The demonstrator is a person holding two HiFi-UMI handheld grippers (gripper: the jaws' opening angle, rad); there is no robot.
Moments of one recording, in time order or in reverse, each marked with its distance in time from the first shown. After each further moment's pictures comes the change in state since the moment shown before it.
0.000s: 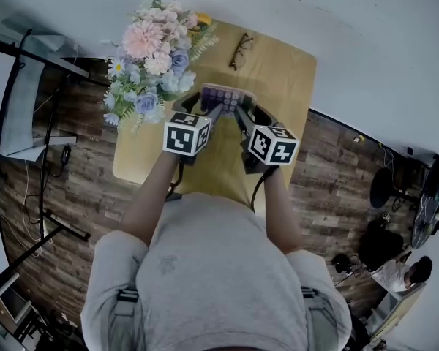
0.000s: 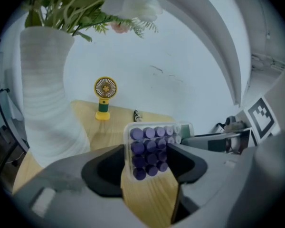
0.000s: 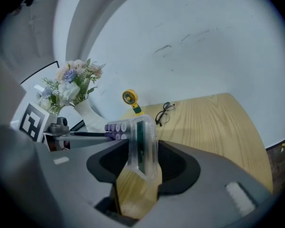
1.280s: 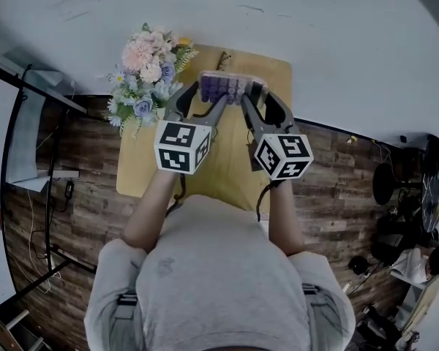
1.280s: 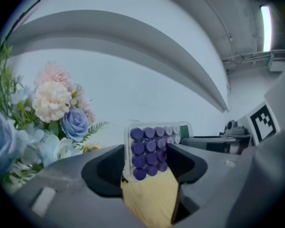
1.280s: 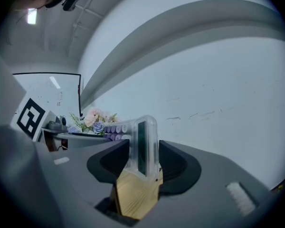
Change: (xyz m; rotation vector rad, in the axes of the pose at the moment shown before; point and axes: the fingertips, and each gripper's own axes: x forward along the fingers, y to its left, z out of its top) left arm -0.095 -0.084 0.129 0.214 -0.395 -0.051; right arm -0.124 0.059 0.126 -0.268 -0.465 -0.039
